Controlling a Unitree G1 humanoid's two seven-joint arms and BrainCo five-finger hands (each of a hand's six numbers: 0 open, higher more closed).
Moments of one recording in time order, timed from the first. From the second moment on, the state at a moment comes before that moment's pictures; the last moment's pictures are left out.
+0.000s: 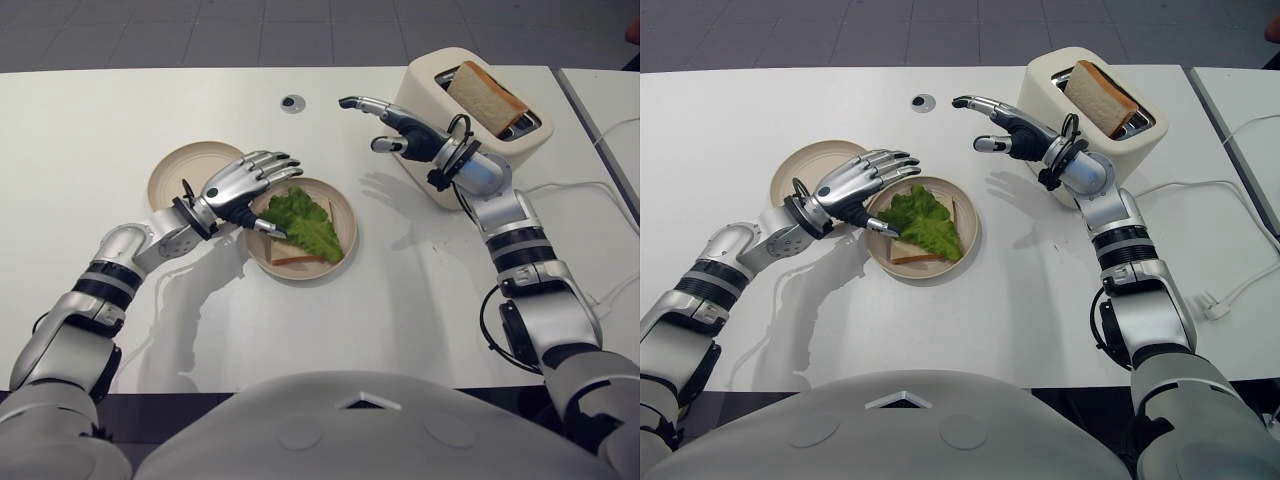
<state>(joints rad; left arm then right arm) -0.37 0.70 -0.43 0.45 0.84 -0.76 0.33 -0.55 -0.46 0.19 0.52 -0.22 -0.63 0.45</state>
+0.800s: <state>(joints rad) -0.32 0.69 -0.34 0.40 0.77 -0.83 0.29 -0.48 -0.95 0.07 0.46 -0.58 -0.43 0.29</state>
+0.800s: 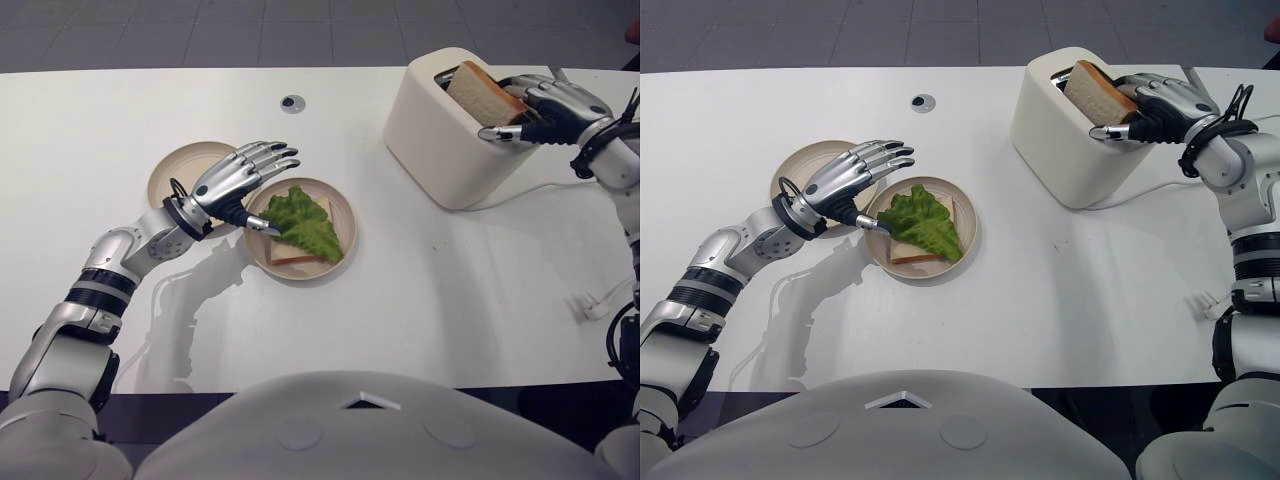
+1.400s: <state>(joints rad) -0.31 0.66 -0.28 0.41 0.45 -1.11 0.30 -0.59 -0.76 -0.04 0.27 -0.20 -0.60 0.04</state>
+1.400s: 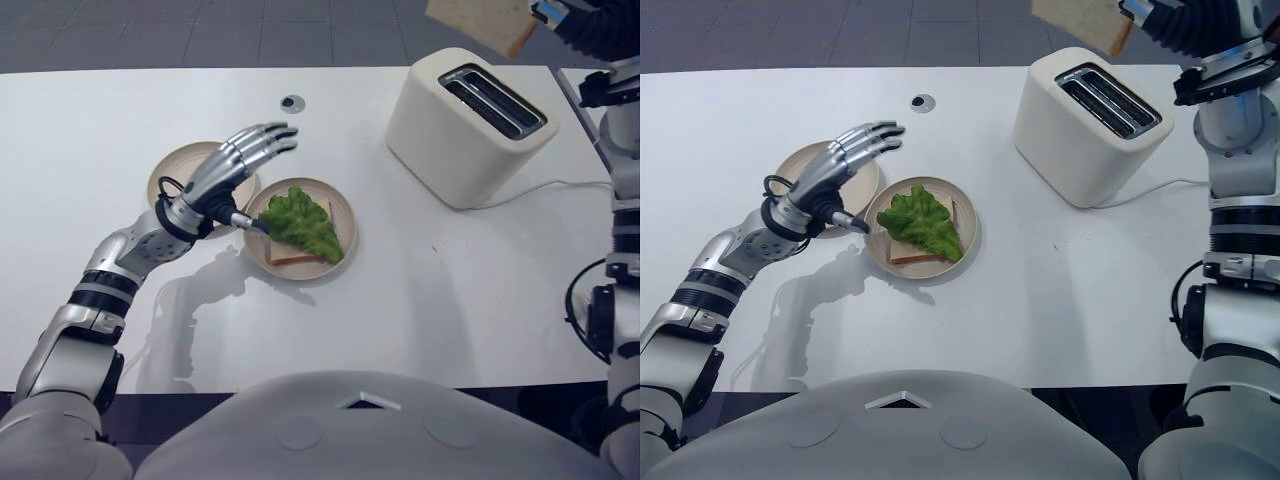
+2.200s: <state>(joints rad) -0.21 0.68 -0.50 0.40 0.01 -1.21 -0.32 -0.38 -0.21 0.25 0.42 0.18 -0.07 0.70</state>
